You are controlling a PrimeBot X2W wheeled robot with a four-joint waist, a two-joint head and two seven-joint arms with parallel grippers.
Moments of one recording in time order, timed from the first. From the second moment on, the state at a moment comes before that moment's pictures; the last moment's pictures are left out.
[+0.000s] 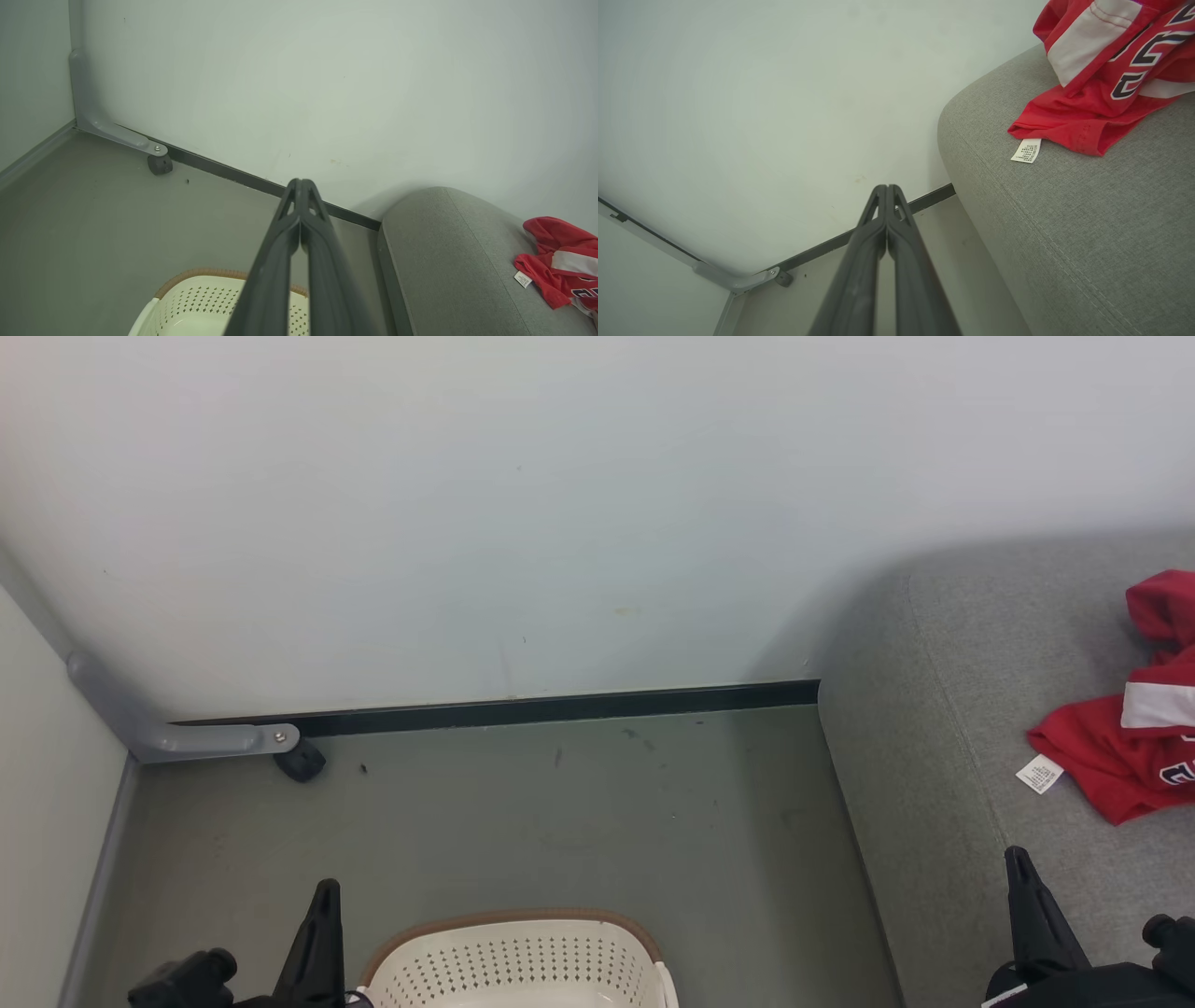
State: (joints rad) left arm -0.07 0.10 -0.13 0.26 -0.70 -0.01 -0.16; right arm -0.08 -0.20 0.13 0.23 0.70 0.04 -0.16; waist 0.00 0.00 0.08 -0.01
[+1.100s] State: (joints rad) left arm -0.08 0.07 -0.03 0.28 -1.09 -0.06 -0.04; right arm -0.08 -0.13 0.01 0.26 1.09 0.07 -0.03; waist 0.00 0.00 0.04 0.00
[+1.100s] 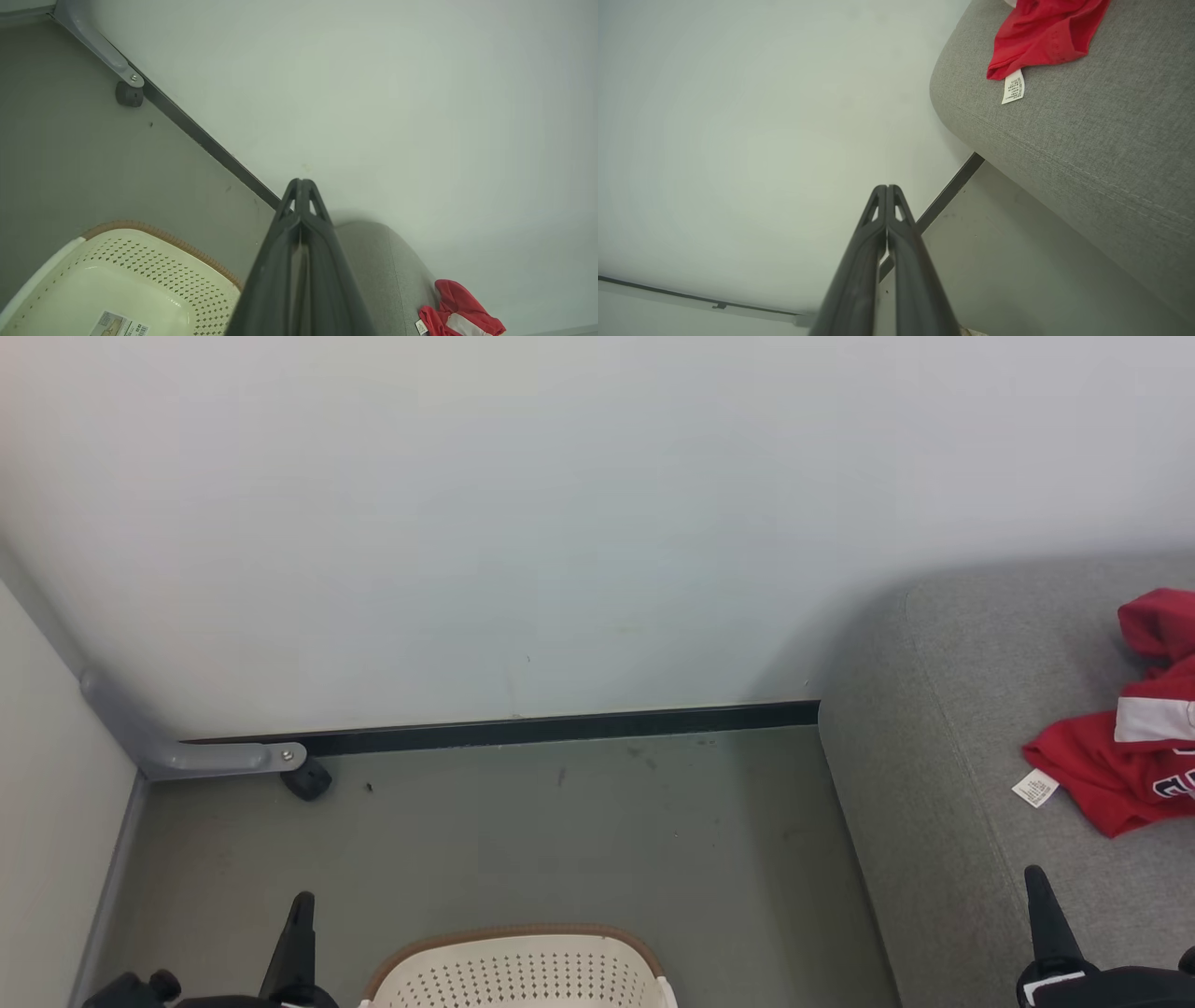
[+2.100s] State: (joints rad) left arm -0.08 0.05 0.06 0.29 -1.45 -0.11 0.07; right arm -0.09 -0.07 -0.09 0.29 1.46 0.11 0.07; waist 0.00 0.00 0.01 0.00
